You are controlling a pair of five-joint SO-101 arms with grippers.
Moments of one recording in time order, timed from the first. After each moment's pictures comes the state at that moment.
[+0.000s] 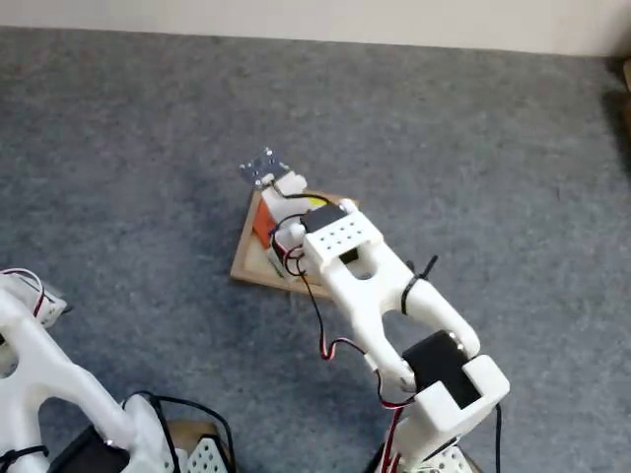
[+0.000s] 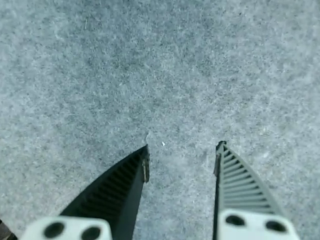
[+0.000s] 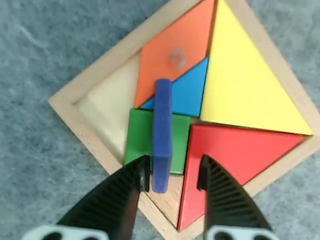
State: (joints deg) left arm -54.5 -27.8 42.6 70.4 14.2; right arm -37.5 6.8 19.1 51.1 12.8
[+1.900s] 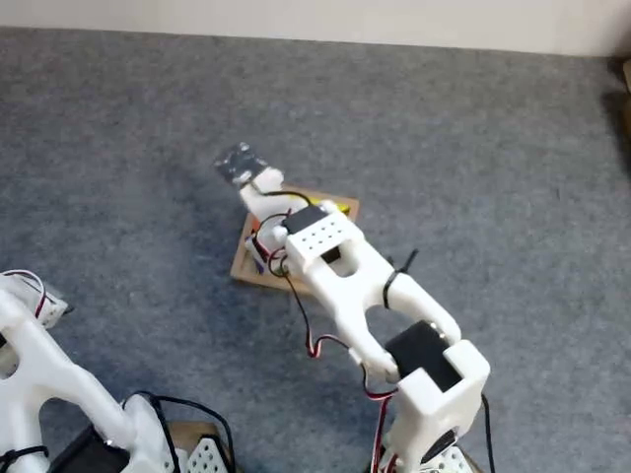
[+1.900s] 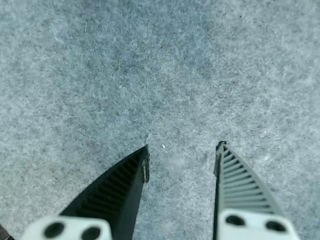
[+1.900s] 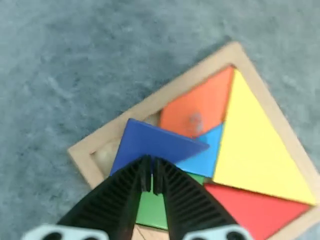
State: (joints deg) left arm -54.5 -27.8 43.6 69.2 14.2; right arm -41.0 13.3 15.1 42.1 16.9
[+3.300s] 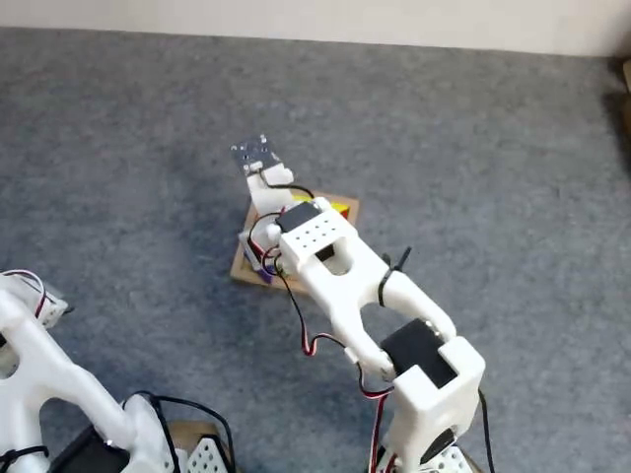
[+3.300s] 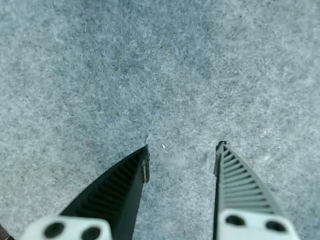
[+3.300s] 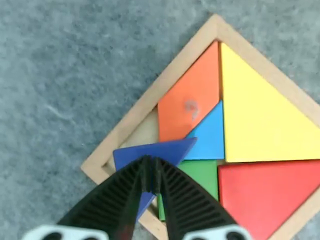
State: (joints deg) left arm -54.5 -27.8 43.6 69.2 14.2; right arm -41.4 14.2 12.3 46.4 -2.5
